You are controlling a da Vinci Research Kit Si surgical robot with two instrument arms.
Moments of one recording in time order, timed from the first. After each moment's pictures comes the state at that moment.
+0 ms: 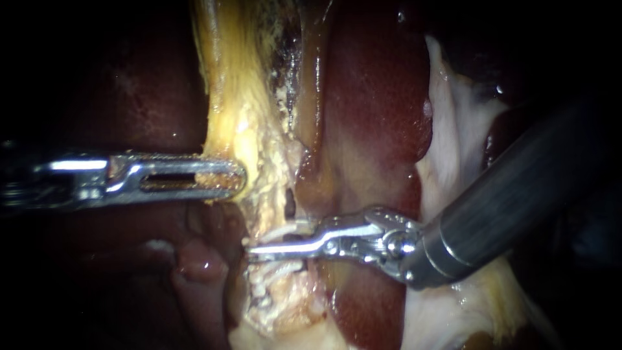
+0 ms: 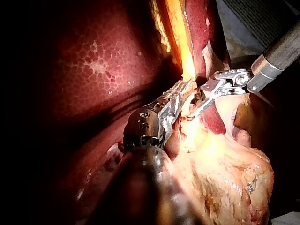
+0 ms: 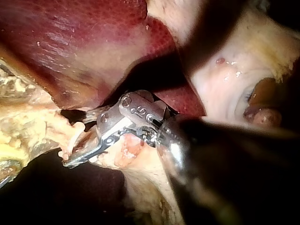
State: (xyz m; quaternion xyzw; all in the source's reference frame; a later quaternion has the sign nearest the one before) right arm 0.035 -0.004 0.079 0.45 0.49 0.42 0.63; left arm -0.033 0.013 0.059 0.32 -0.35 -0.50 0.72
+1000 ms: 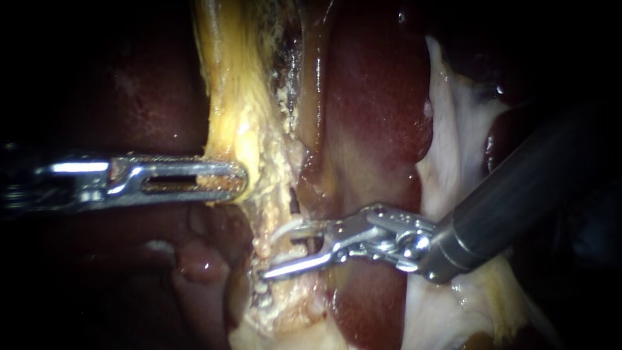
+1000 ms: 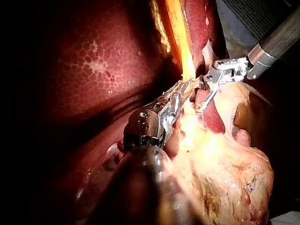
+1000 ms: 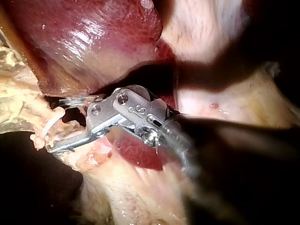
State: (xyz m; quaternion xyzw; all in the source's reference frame) right arm 0.031 0.000 0.080 0.37 0.58 0.27 0.67; left arm -0.033 0.013 0.059 0.32 -0.35 -0.50 0.72
